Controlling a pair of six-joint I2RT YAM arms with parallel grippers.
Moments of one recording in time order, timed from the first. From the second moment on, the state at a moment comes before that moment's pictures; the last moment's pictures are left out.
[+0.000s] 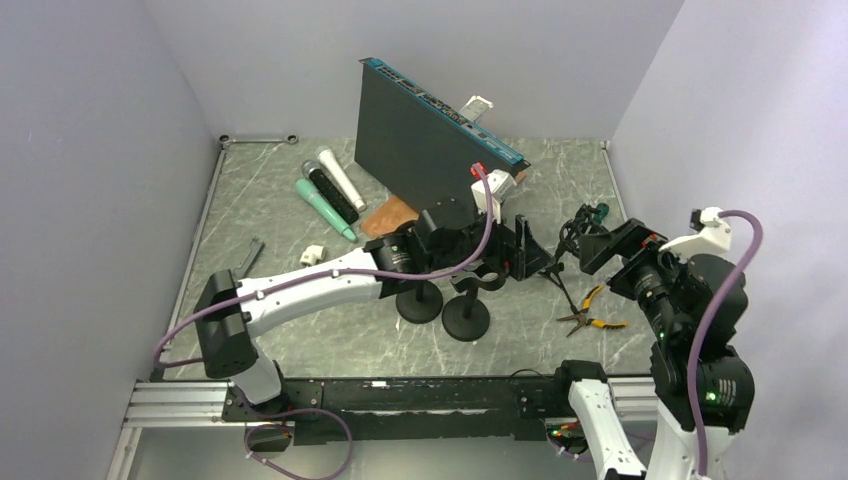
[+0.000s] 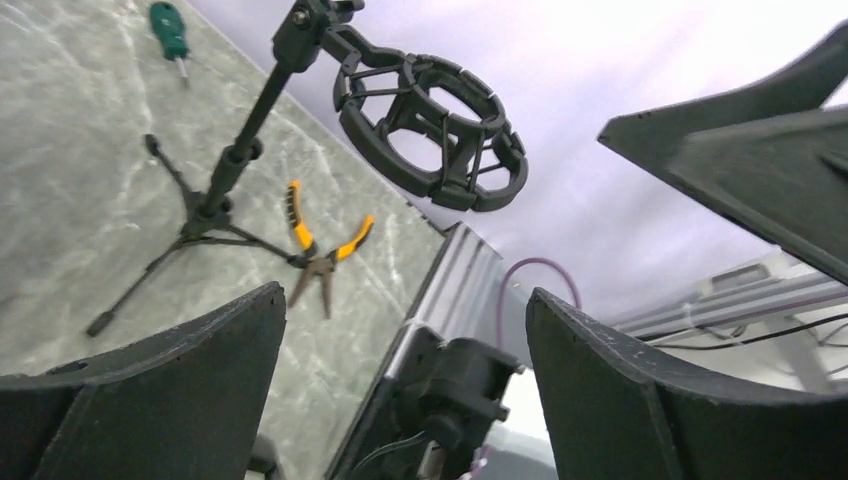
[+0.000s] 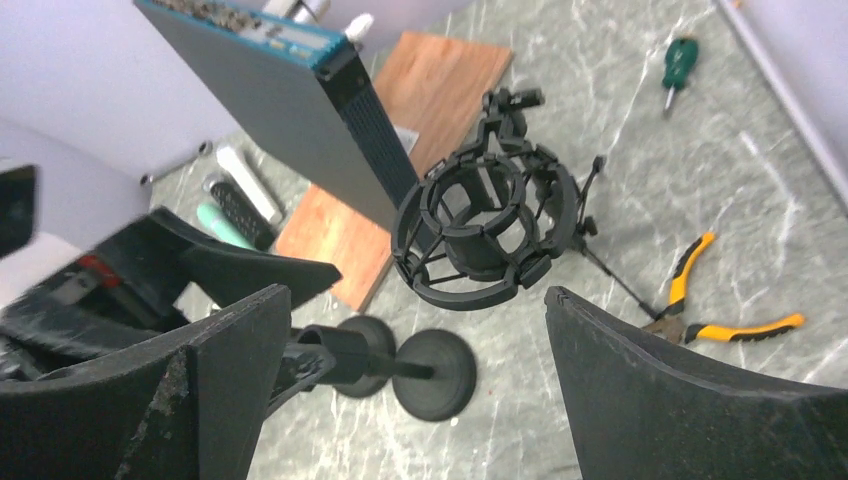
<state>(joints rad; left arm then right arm) -1.15 1.61 1.46 0.03 0.07 -0.59 -0.09 0.62 1.41 -1.11 -0.11 0.47</state>
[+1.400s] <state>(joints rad) -1.09 1.83 1.49 0.36 0.23 -1.26 -0.09 0.54 1.40 -1.05 -0.10 0.43</state>
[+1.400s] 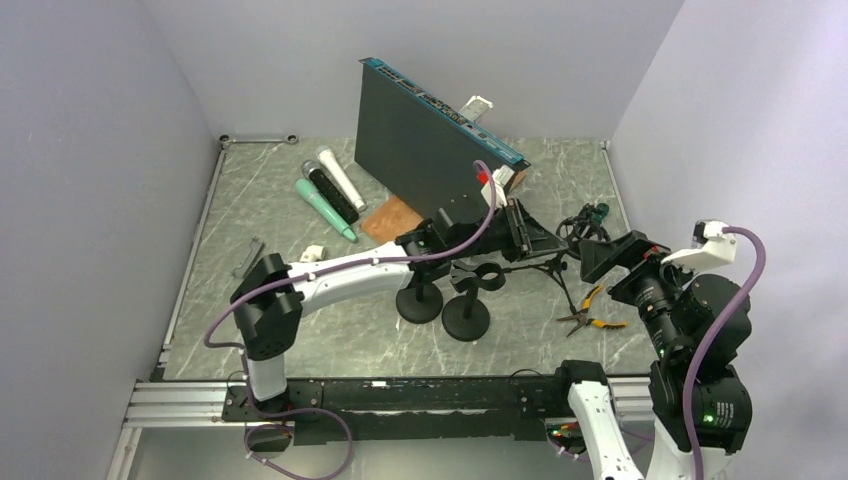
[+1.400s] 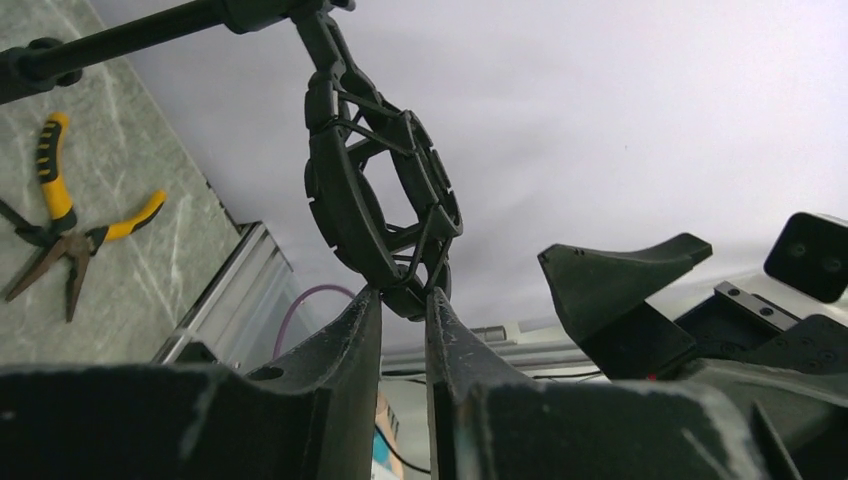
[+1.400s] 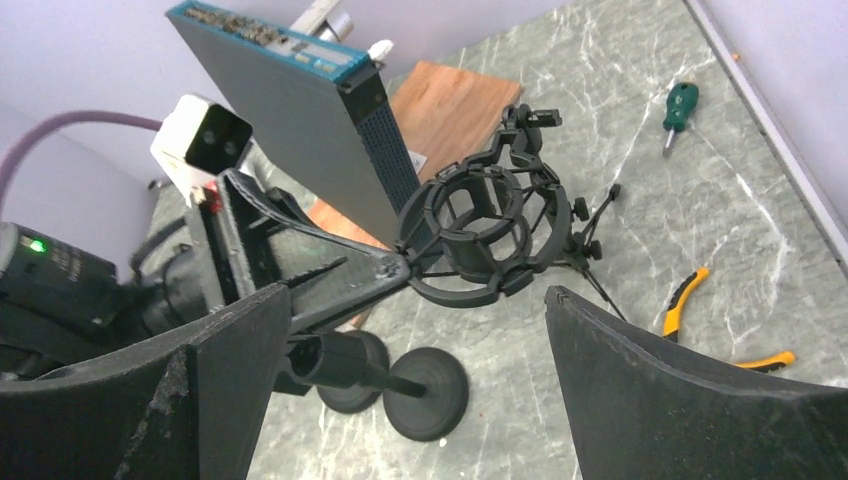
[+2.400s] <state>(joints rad) -0.88 1.46 1.28 0.00 0.32 -1.19 0.01 0.79 1.19 -1.00 0.15 0.45</state>
